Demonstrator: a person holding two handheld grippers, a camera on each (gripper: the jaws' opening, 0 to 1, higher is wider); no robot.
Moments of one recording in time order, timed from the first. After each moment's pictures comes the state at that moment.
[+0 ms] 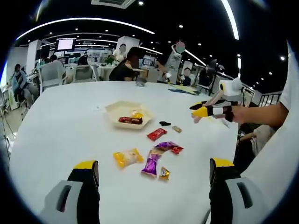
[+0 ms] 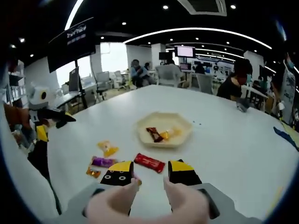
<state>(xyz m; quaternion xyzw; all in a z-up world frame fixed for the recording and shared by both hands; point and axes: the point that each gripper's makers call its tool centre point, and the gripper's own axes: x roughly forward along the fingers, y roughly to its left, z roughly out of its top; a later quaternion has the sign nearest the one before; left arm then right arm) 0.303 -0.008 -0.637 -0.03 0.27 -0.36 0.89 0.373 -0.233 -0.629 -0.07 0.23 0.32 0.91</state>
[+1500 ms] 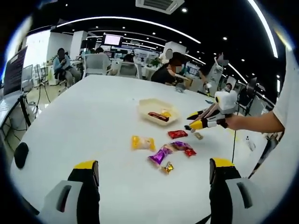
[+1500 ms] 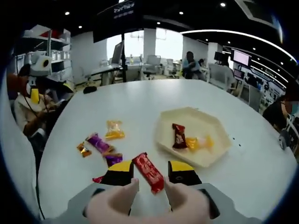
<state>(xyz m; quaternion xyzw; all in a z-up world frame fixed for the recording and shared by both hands) 0.258 0.012 -0.638 -0.09 0.28 -0.16 0.94 0.428 -0.184 -0.695 -0.18 0.23 0.52 0.81</state>
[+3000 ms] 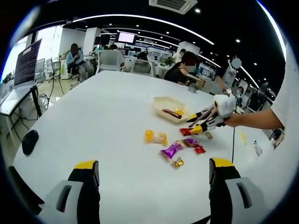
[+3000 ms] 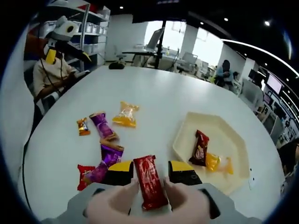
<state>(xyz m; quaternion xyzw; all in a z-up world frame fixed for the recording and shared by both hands) 0.245 0.033 -0.648 -0.10 0.29 -0.10 0.94 0.432 -0.153 -0.737 -0.28 0.20 0.61 0.71</state>
